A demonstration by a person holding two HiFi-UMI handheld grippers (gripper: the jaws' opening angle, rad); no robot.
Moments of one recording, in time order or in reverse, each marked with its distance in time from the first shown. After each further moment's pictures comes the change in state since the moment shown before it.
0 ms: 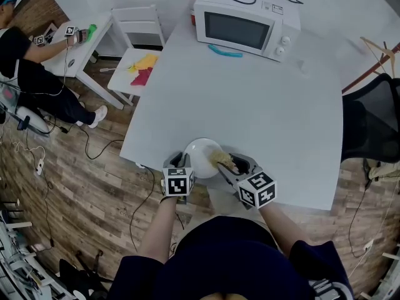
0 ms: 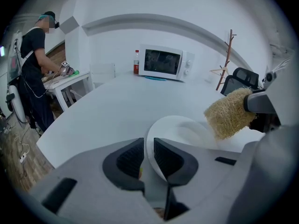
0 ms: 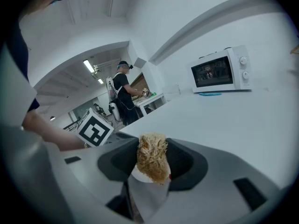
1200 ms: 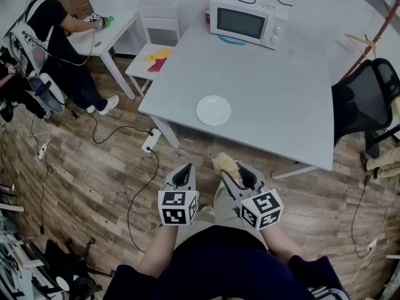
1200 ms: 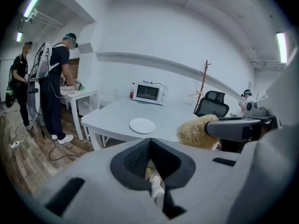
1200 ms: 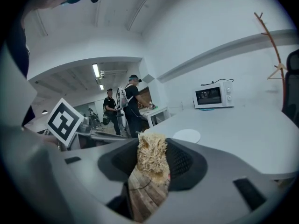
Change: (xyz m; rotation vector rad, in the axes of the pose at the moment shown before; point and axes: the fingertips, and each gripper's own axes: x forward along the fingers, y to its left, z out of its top) left arm -0.268 -0.086 -0.107 -0.033 -0.285 -0.075; right arm -0.157 0.201 -0.079 -0.084 -0.201 -0.112
